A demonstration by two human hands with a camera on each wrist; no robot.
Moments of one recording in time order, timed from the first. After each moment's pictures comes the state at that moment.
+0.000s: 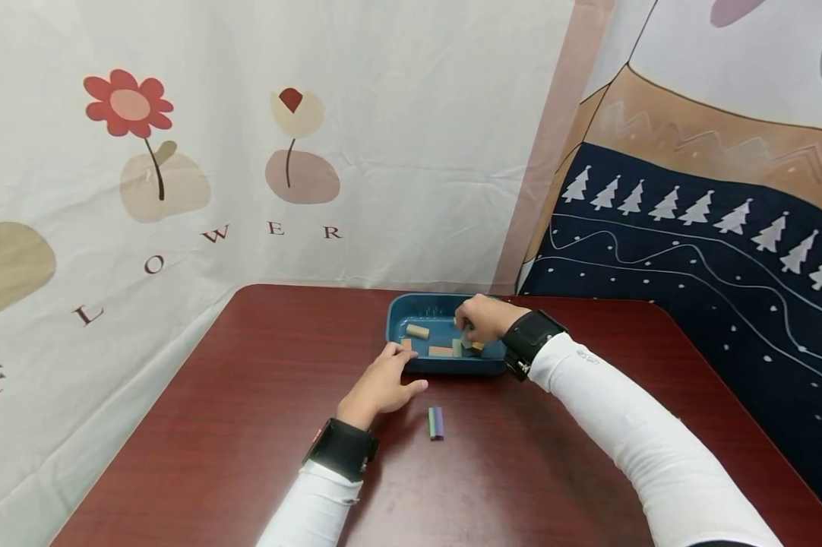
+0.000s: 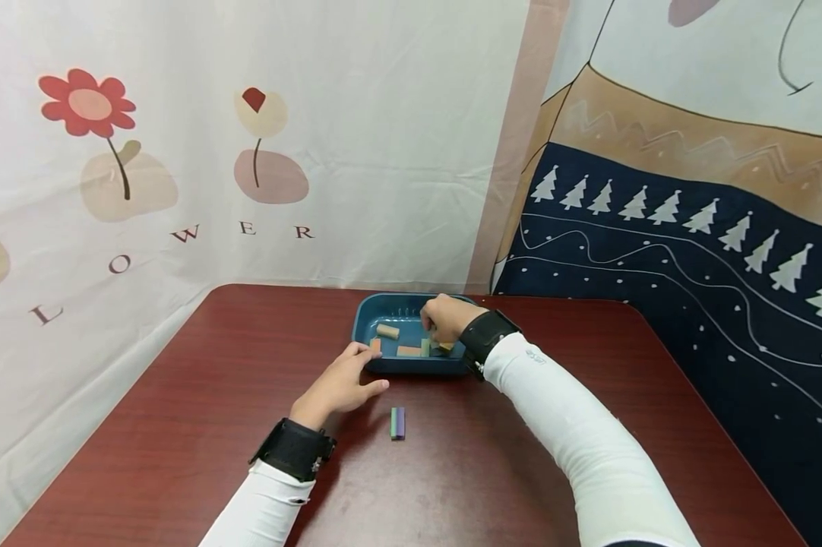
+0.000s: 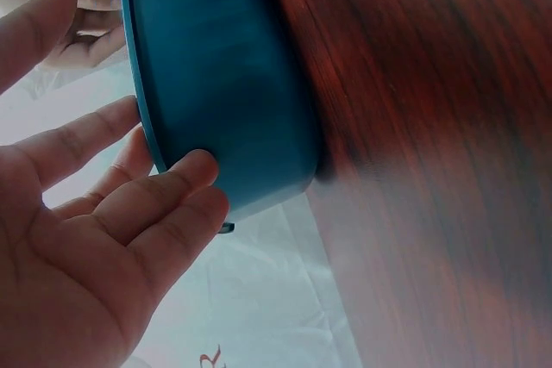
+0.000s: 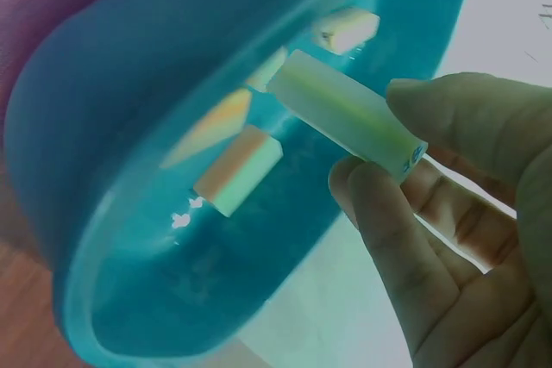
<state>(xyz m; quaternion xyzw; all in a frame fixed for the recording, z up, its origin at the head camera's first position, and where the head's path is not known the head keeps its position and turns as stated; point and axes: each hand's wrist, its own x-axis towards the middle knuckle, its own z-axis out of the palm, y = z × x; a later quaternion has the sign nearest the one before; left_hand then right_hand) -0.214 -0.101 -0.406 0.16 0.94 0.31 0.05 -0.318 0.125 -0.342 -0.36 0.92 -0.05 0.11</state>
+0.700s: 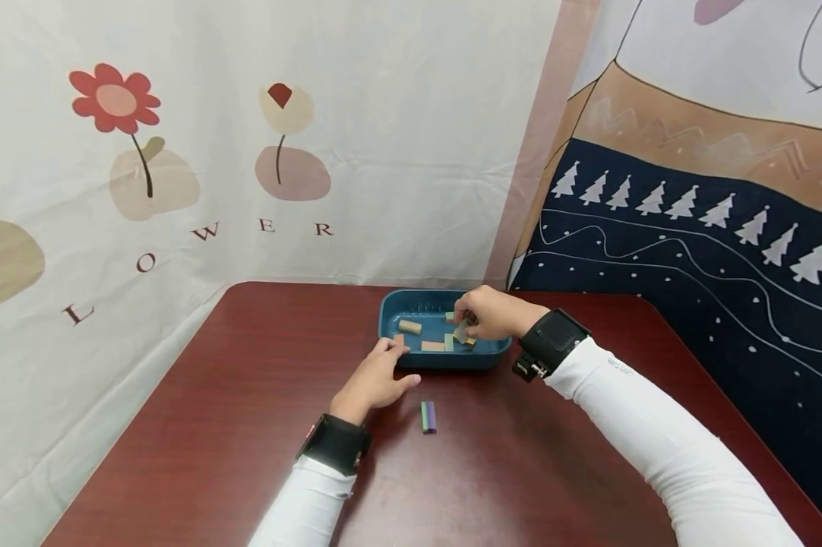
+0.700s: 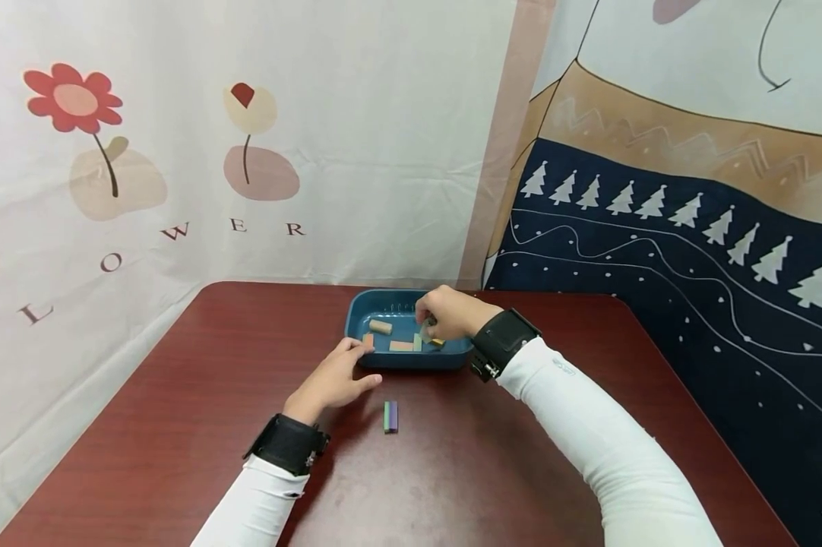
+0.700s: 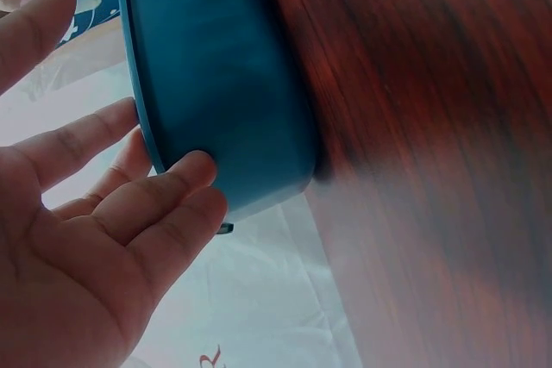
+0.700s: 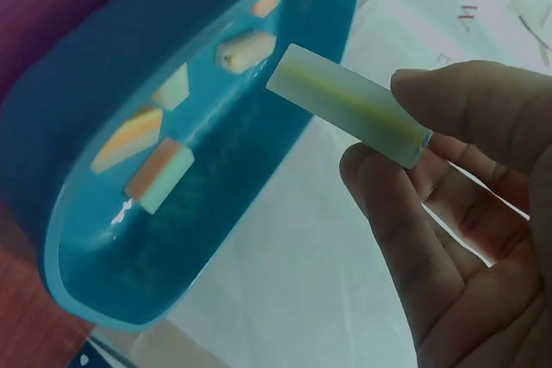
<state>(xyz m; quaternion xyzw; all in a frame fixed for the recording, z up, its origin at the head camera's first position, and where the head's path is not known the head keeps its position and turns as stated) -0.214 -0.100 -0.407 0.16 0.94 0.31 0.05 -0.284 0.140 -0.312 -0.41 0.90 -0.11 0.06</state>
